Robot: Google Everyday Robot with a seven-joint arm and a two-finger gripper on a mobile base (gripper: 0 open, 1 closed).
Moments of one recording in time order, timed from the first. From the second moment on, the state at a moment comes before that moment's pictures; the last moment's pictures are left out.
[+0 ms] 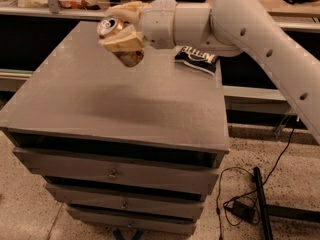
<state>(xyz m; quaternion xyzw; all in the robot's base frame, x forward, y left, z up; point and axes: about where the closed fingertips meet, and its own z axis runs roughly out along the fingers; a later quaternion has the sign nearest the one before) 0.611 0.092 1.016 -0.58 0.45 0.24 0.63</state>
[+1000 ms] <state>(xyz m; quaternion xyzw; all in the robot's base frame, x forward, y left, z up) 0.641 0.042 0.958 -0.48 0.56 0.29 0.62</state>
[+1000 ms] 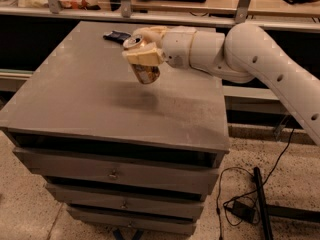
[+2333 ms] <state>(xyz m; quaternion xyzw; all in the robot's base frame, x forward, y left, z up) 0.636 0.047 0.927 -0.43 0.54 0.35 0.63</state>
